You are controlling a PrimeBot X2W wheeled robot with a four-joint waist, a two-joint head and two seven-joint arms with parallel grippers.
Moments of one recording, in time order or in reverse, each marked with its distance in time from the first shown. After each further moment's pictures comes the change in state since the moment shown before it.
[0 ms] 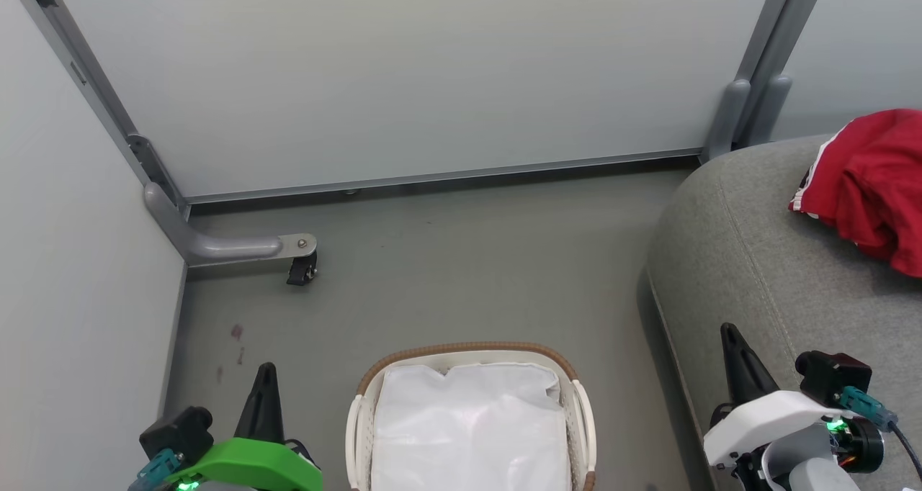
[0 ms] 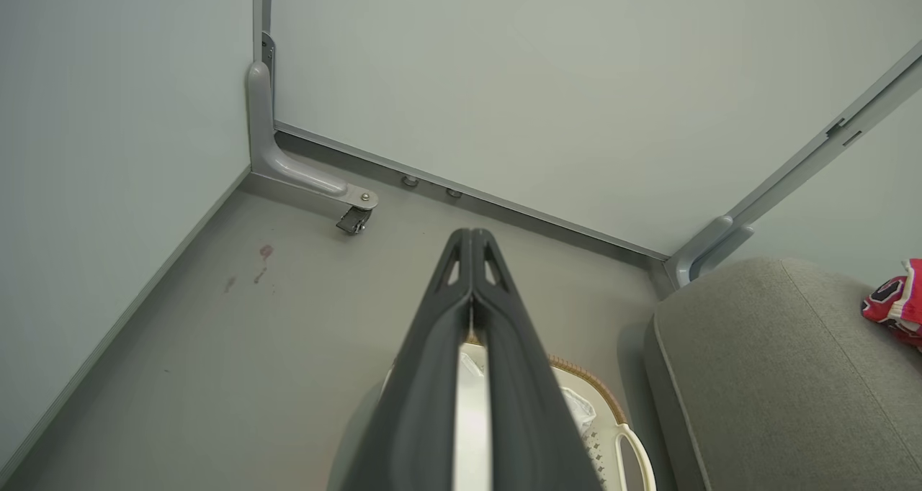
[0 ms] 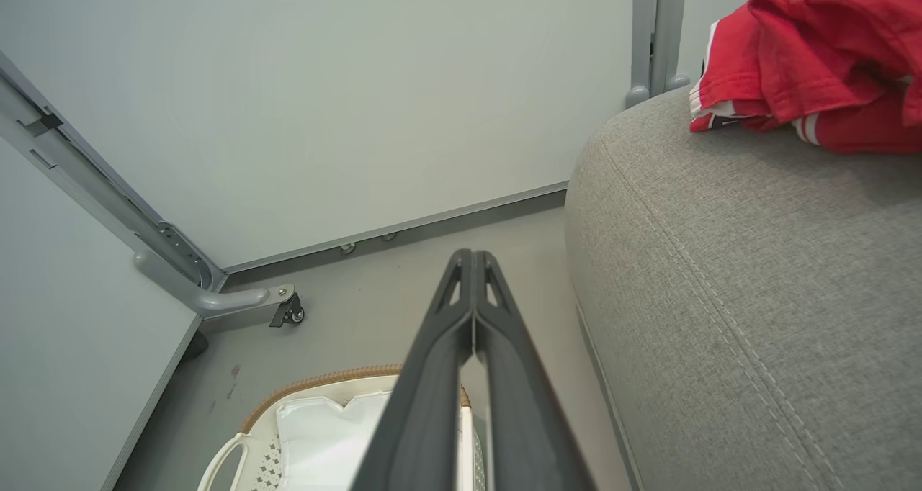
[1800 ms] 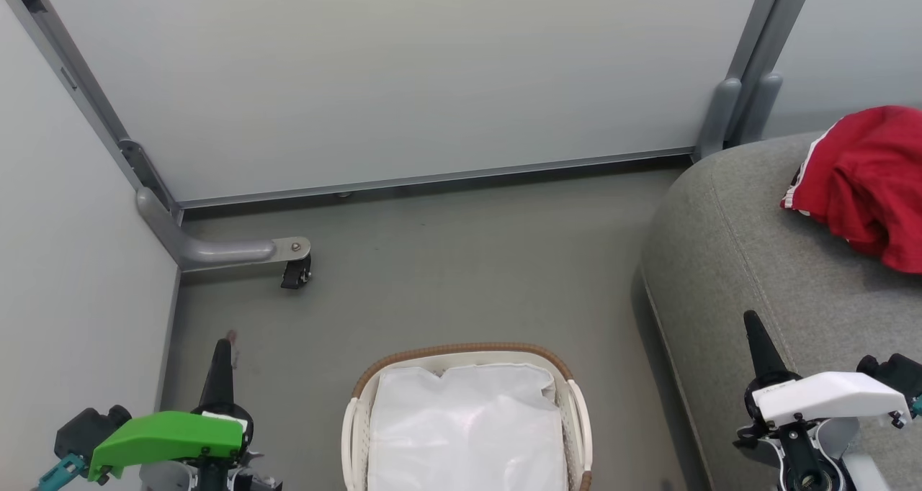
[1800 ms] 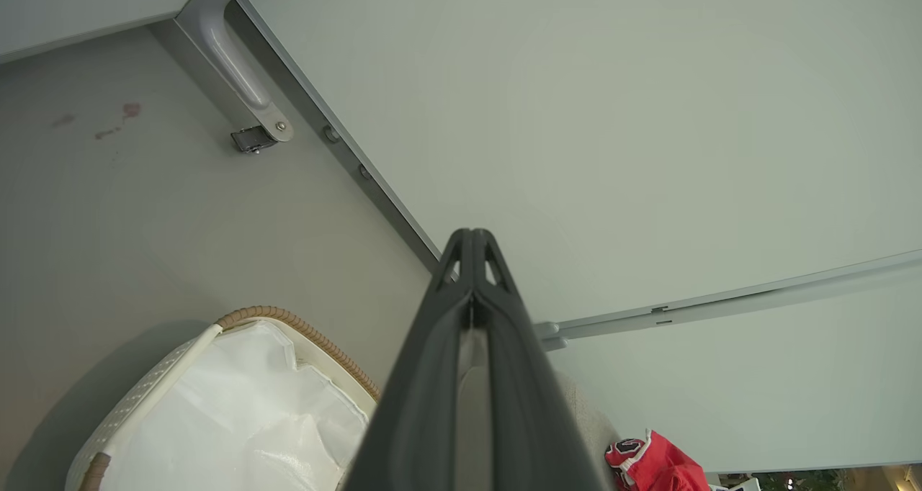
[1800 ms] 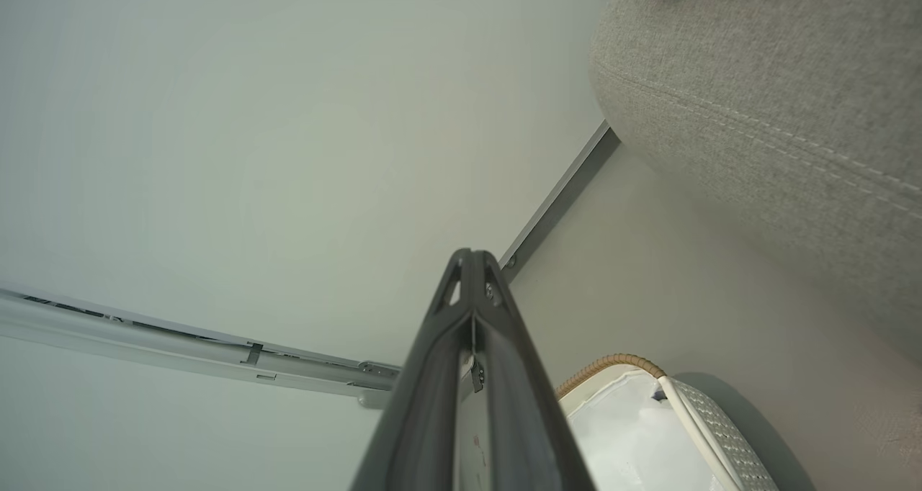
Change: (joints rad) left arm -0.031 0.000 0.144 -0.088 -0.638 -0.035 0.189; right arm 0.000 -0.005 -0.047 -0.089 0.762 0.000 0.187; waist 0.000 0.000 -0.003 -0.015
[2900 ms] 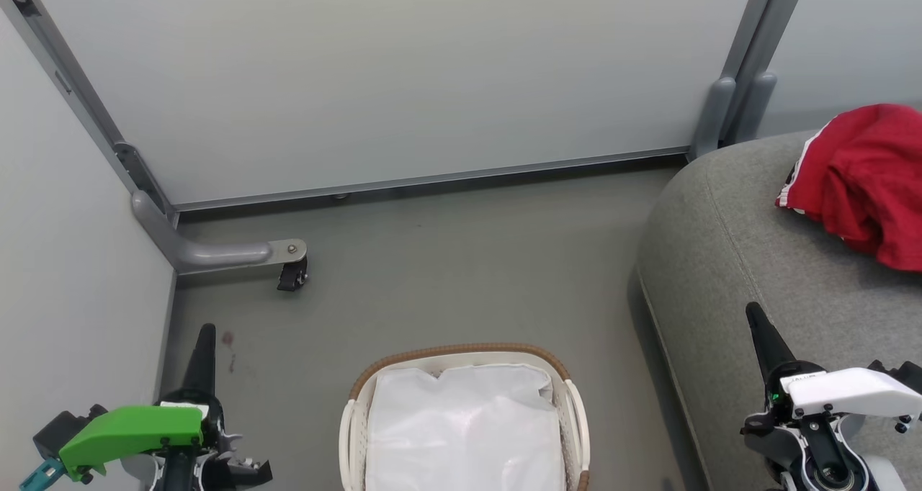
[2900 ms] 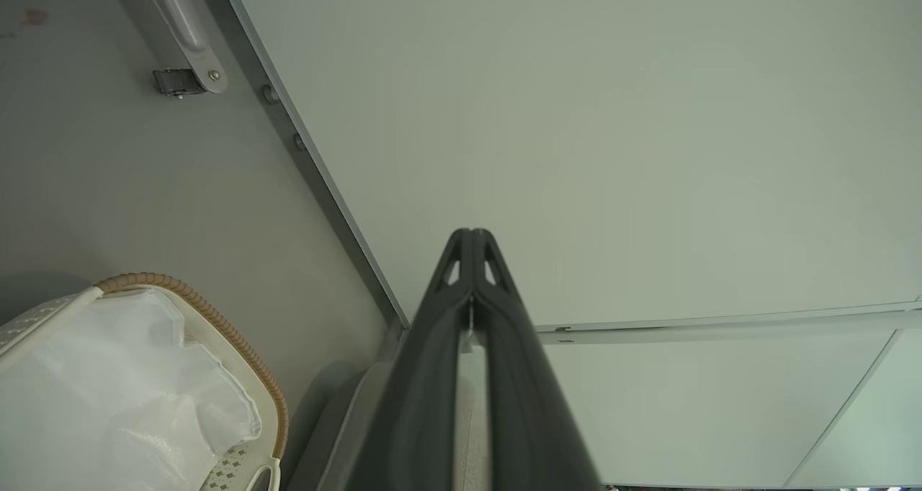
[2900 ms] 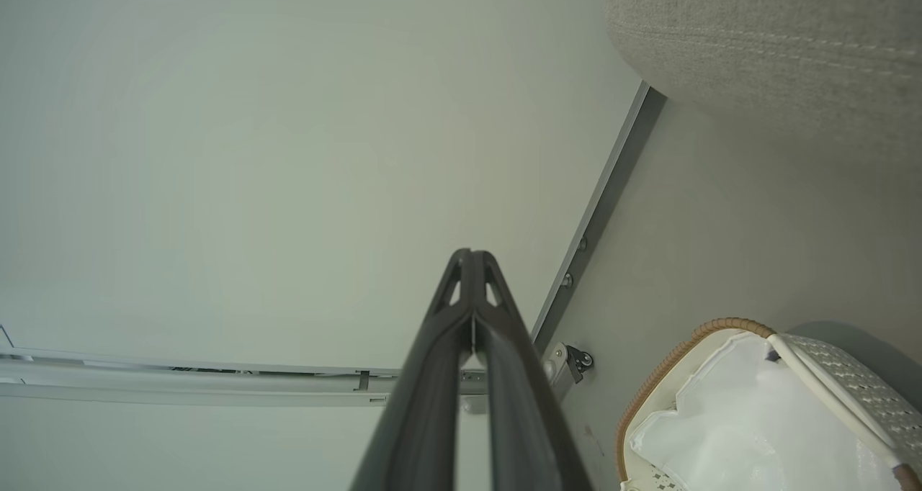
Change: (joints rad) left arm -0.015 0.000 0.058 -0.034 -0.258 -0.014 0.079; right arm 0.000 -0.003 -0.020 -0.034 0.310 0.000 0.077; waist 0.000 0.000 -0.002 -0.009
